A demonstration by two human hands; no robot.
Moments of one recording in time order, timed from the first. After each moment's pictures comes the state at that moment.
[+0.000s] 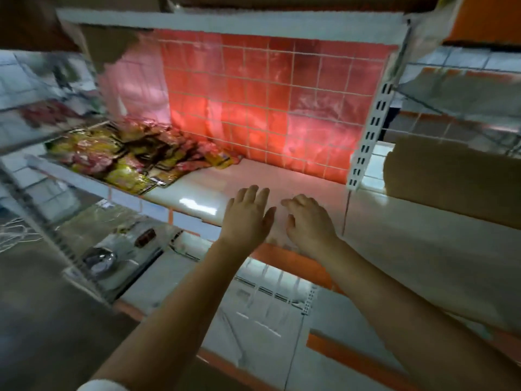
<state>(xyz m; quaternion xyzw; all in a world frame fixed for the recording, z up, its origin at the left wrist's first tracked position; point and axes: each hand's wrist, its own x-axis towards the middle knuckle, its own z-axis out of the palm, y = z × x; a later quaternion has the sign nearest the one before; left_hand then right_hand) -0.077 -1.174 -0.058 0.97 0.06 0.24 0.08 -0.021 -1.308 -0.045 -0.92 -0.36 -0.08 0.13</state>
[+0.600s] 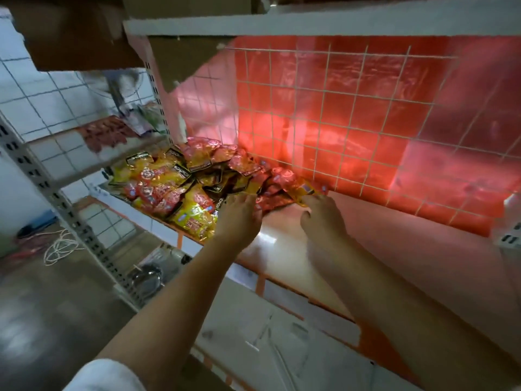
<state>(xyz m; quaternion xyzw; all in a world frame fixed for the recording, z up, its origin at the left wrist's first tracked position) -0.028 -0.902 -0.077 0.96 0.16 0.19 0.13 0.073 -1.053 -0.075 -0.91 -0.31 -0.05 0.27</state>
